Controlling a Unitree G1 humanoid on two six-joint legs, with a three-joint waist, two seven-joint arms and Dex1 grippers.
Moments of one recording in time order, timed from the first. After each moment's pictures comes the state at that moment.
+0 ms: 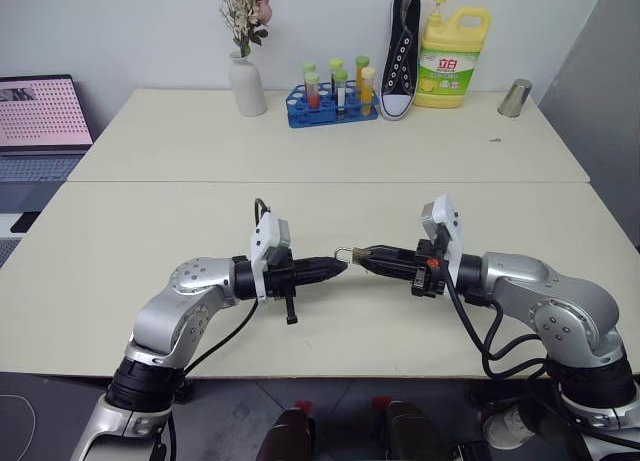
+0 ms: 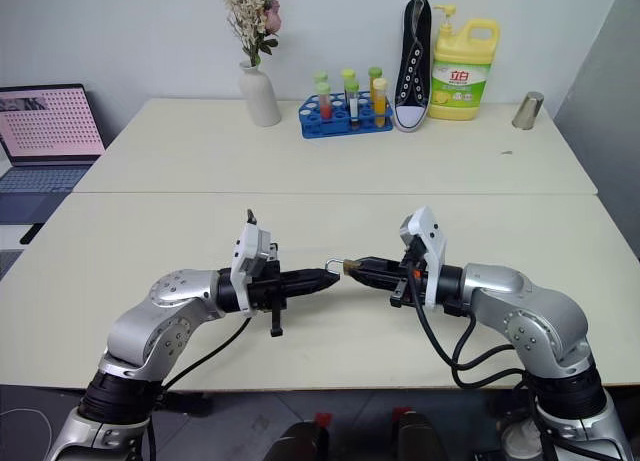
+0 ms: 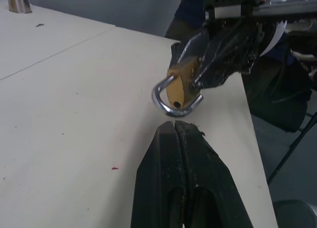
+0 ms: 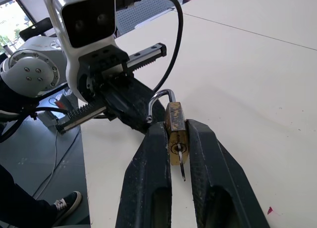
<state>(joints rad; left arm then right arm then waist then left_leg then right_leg) -0.35 0.54 -0.10 -0.20 -0.57 0.46 -1.04 -0.40 -0.54 0.06 -0.48 0.81 0.93 0.64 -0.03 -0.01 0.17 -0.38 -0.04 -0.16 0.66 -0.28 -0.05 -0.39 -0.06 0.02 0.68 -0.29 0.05</state>
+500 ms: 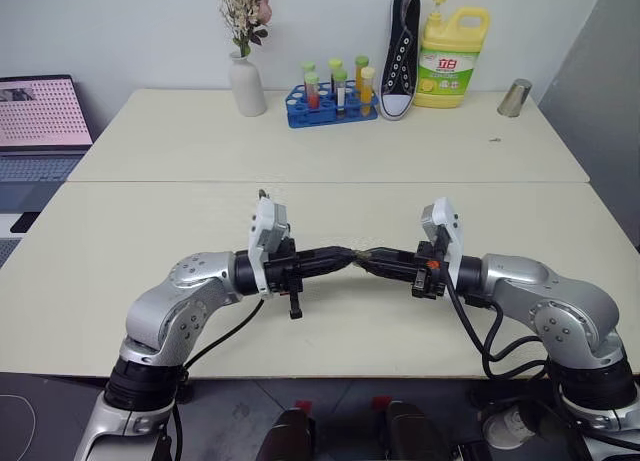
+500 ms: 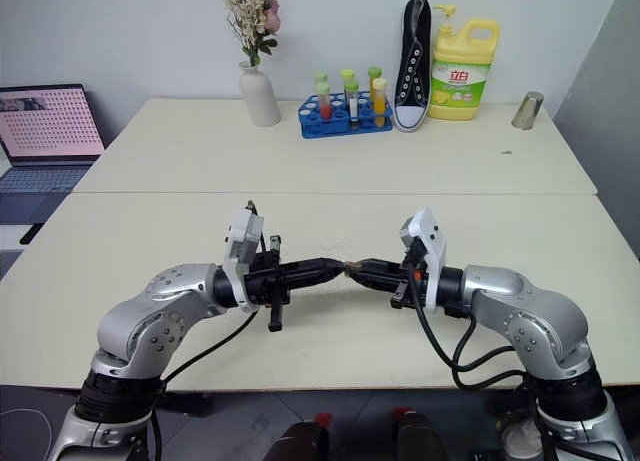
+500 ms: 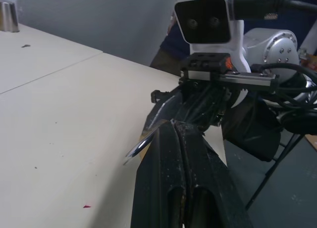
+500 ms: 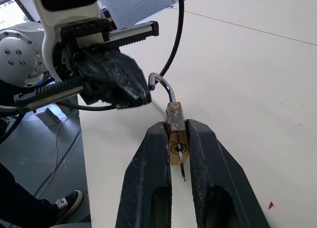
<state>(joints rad) -0.36 0.52 -0.04 -0.30 -0.73 0.63 -0.97 -0.39 -0.54 0.06 -0.48 0.81 0.93 0.64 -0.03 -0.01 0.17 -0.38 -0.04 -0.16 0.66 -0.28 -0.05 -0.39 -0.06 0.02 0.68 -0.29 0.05</state>
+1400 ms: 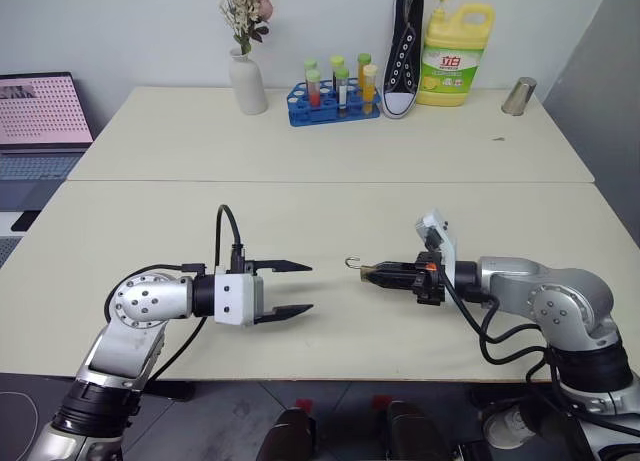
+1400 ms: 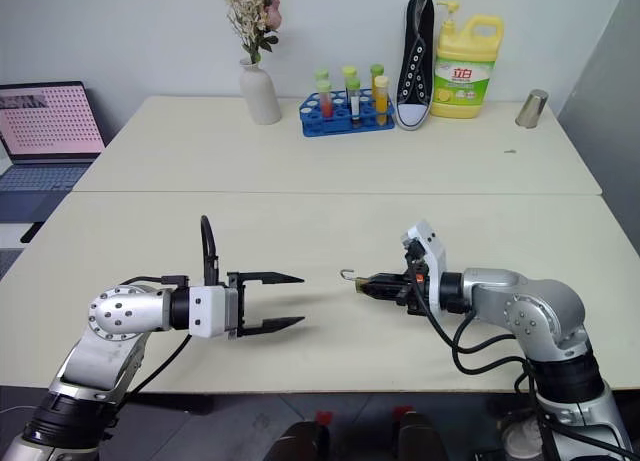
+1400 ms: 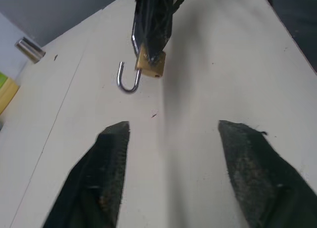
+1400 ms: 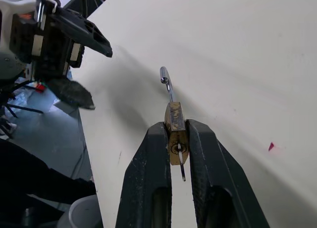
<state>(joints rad) -0.18 0.72 -0.06 -0.14 -0.18 -0.37 -1.17 -0.47 -0.53 0.05 -0.31 0.86 1.19 0.61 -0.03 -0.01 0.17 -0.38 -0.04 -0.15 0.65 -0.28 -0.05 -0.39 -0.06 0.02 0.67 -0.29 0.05</state>
